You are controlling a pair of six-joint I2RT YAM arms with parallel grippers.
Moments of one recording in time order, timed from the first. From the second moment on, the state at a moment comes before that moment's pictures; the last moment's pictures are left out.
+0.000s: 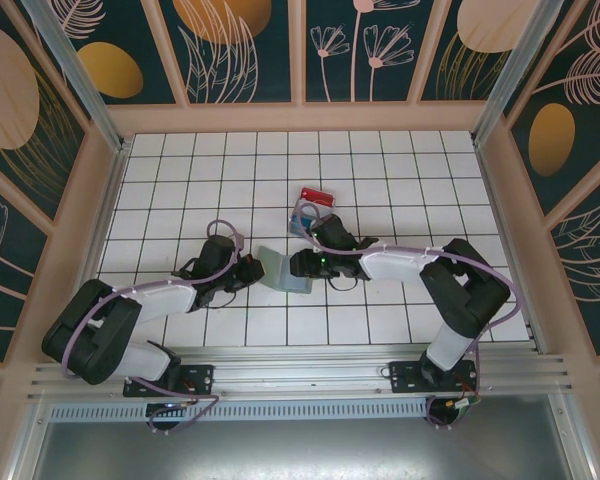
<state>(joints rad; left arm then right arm) -0.52 1.40 0.43 0.22 0.29 -0.89 0.78 1.68 0.87 -0.10 -0.26 0.69</state>
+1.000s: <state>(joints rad) -0.52 1.45 0.39 0.32 0.29 -0.92 0.79 1.82 0.94 0.07 -0.44 0.73</state>
